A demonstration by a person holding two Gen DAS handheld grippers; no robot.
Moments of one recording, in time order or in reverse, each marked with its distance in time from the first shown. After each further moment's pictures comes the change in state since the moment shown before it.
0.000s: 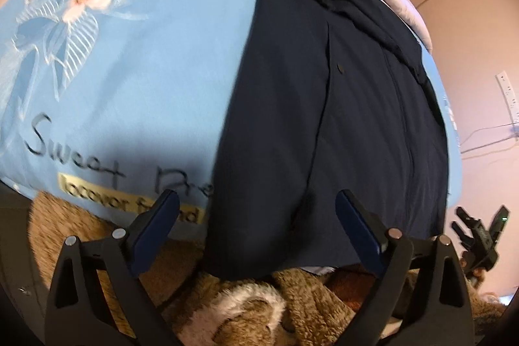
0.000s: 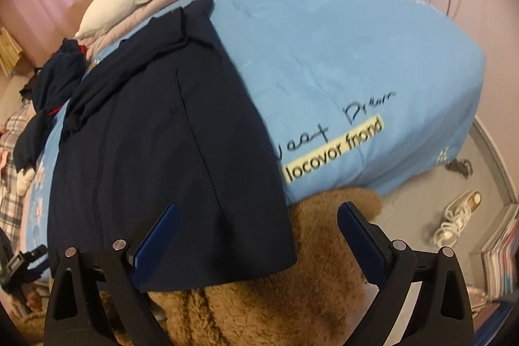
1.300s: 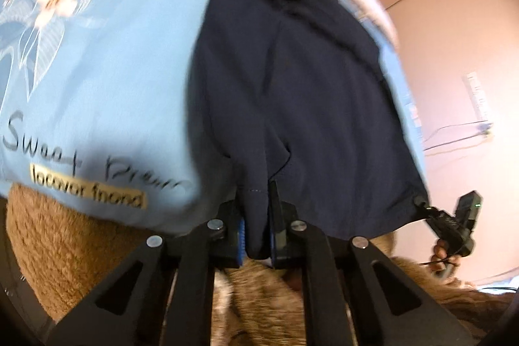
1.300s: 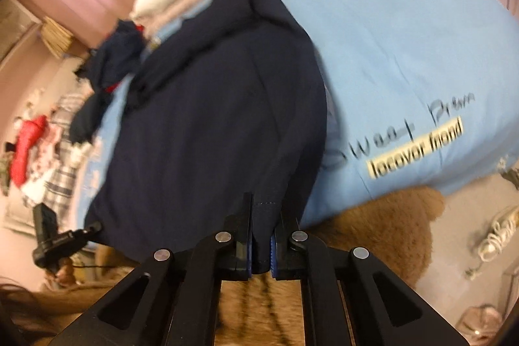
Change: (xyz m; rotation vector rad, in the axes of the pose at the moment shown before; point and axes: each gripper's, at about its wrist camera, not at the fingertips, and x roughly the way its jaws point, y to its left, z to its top) left arm -0.027 -0.035 0.003 0.012 -0.015 -0.174; right arm -0.005 0.028 0.016 -0.067 0.094 0.306
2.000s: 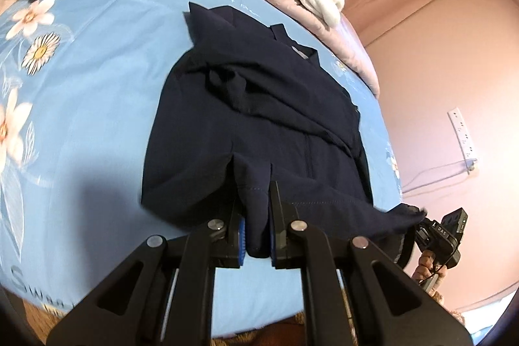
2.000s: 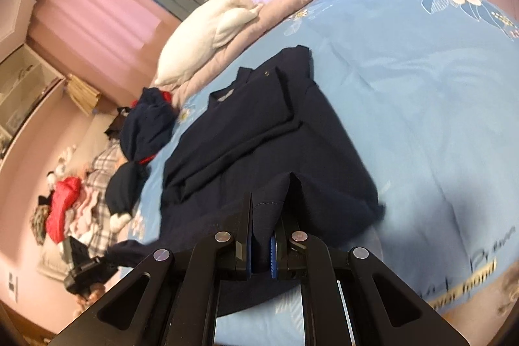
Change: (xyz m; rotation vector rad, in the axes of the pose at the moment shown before) left arm 0.013 -0.031 0.133 0.003 -0.120 -0.044; right arm 0.018 0.000 0.109 0.080 -0.176 0.146
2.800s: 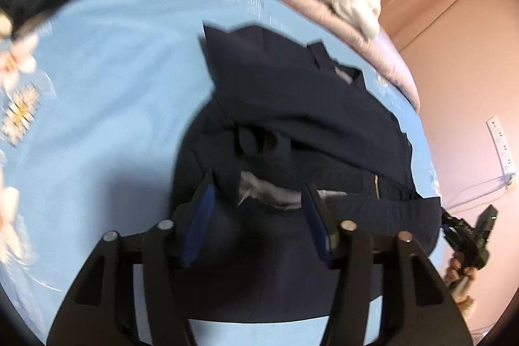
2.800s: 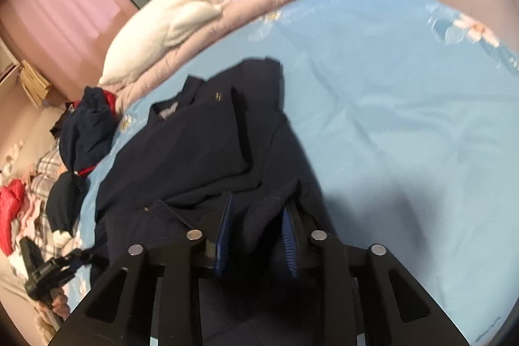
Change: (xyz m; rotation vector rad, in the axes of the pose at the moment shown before) left arm 0.053 0.018 0.063 0.049 -0.071 0.167; right arm 0.055 -0.007 0.057 -0.057 -0.019 -0.236
